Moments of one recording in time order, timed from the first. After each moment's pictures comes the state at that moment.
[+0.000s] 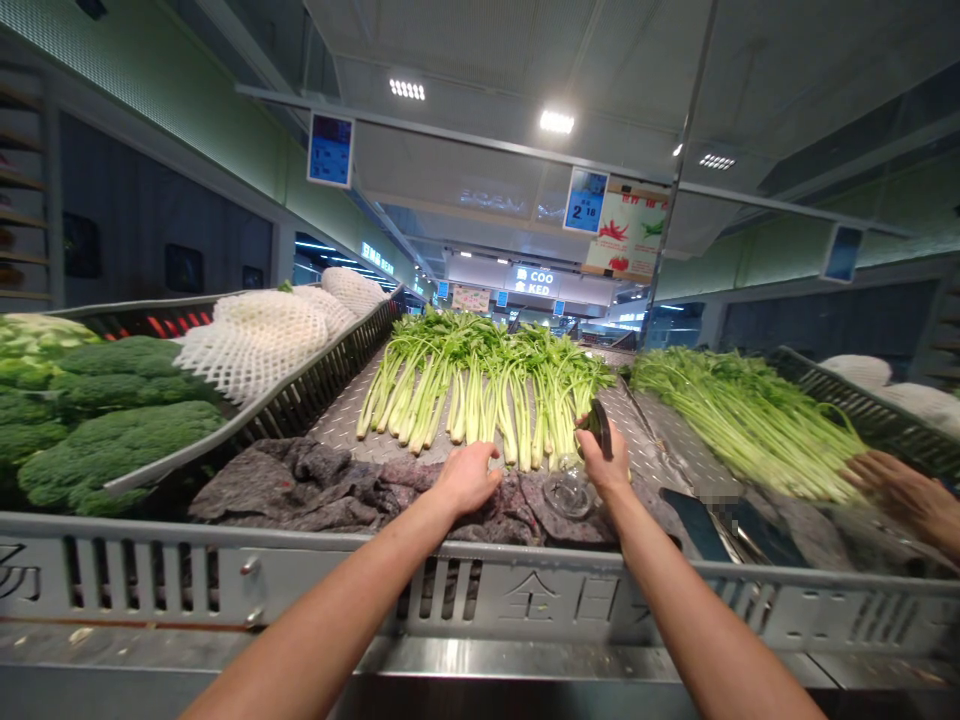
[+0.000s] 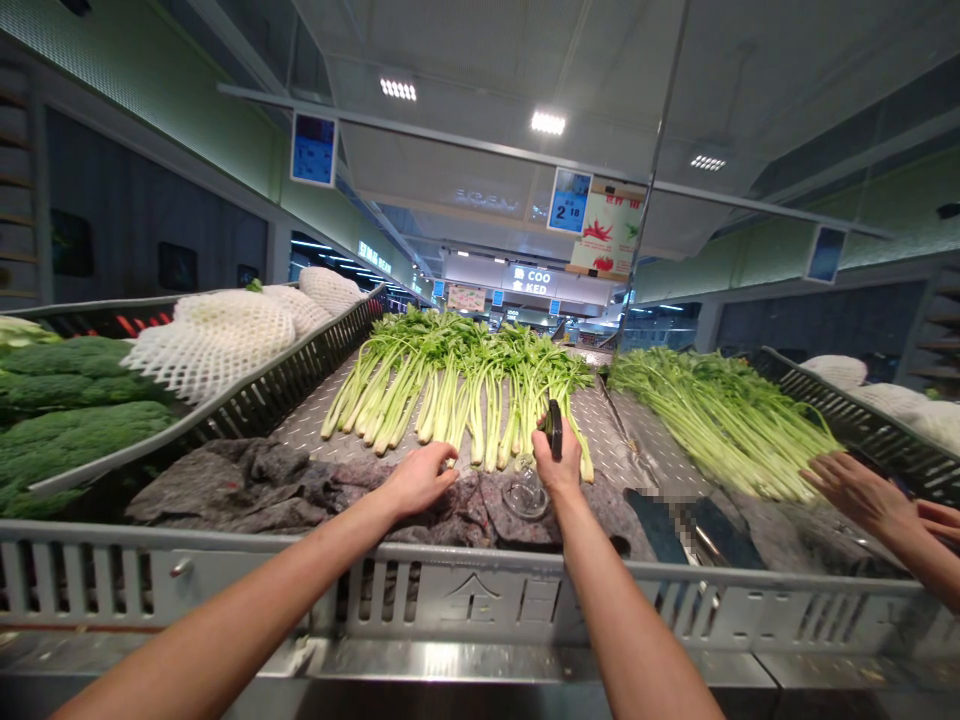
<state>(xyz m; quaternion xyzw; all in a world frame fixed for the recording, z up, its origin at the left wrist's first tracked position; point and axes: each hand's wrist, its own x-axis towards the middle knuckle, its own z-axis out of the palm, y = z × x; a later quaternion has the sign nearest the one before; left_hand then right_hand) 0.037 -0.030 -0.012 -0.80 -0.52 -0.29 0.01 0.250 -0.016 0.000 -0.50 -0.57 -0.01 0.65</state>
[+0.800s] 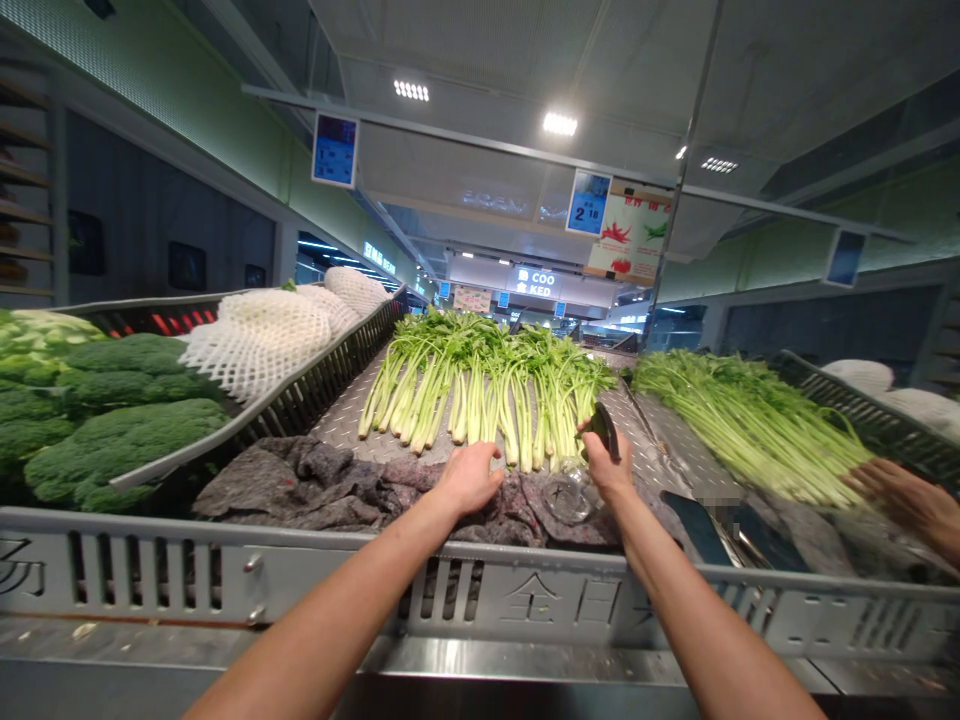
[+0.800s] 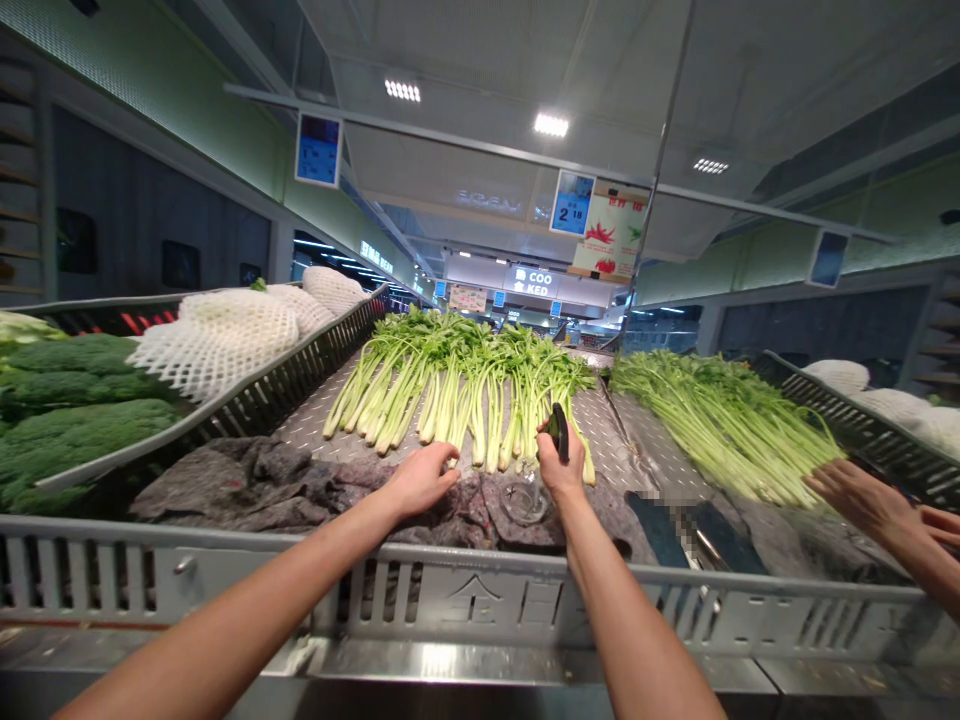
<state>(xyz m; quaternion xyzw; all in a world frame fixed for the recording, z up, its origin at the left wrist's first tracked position) 0.037 -0.030 -0.012 -0.80 -0.52 -0.30 0.02 0.249 -0.015 -0.002 -0.48 -0.56 0.01 0.68</state>
